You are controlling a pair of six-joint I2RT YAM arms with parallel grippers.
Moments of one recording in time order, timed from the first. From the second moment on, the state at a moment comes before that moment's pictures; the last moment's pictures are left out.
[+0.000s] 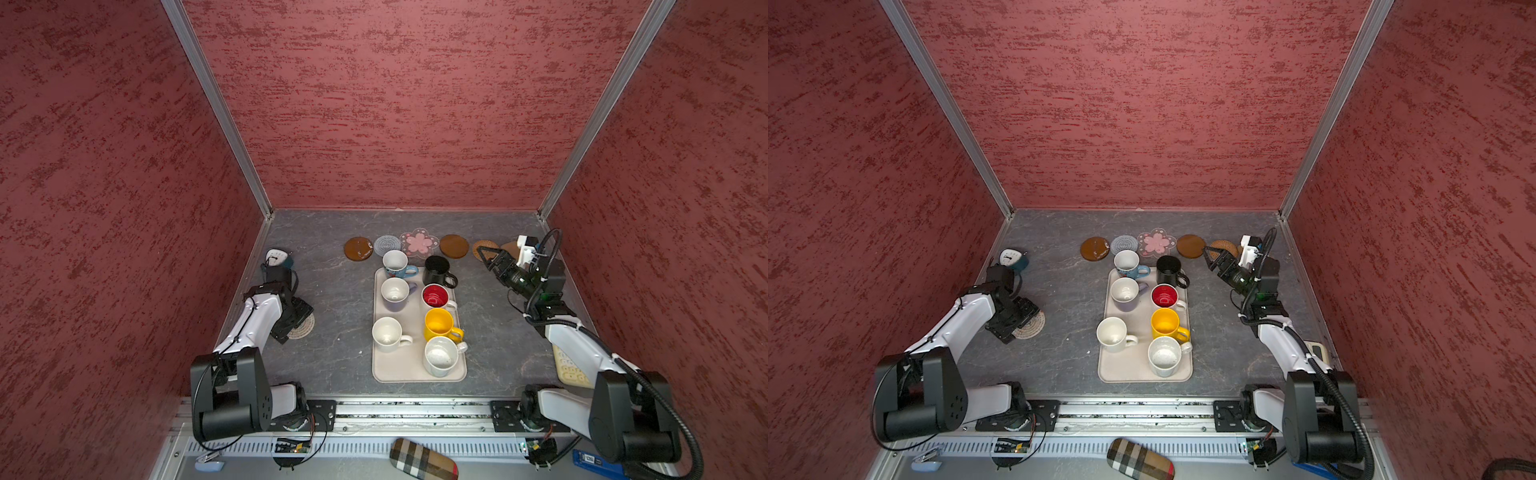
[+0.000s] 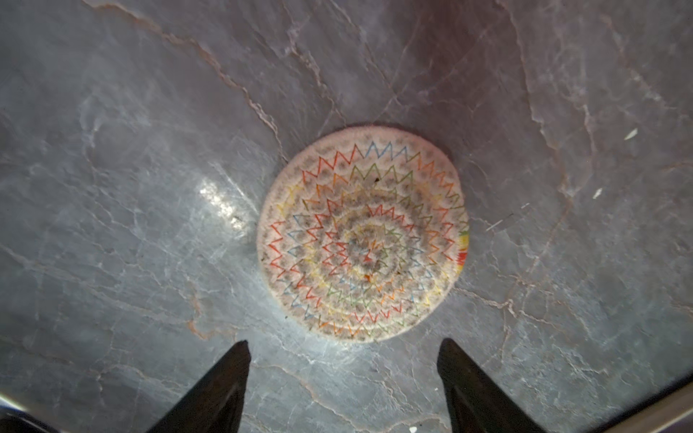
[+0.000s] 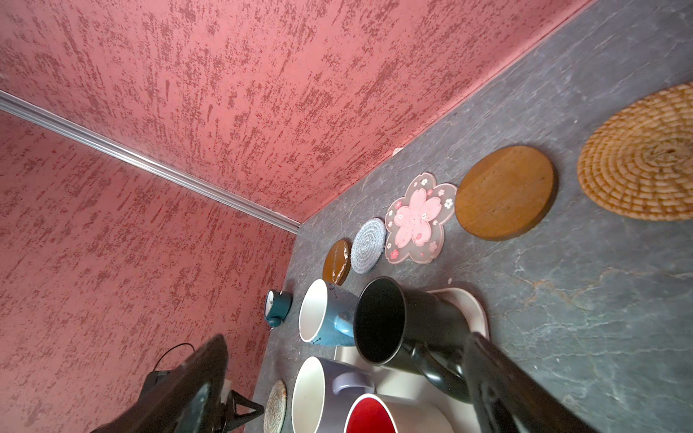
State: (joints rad) left arm 0.16 1.32 0.77 -0.86 -0.03 -0.78; right arm 0.00 1.18 0.55 0.45 -0.59 0.91
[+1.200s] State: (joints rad) left arm 0.15 1.62 0.92 -0.77 -0.06 -0.75; right arm 0.00 1.16 0.54 0.50 -0.59 0.93
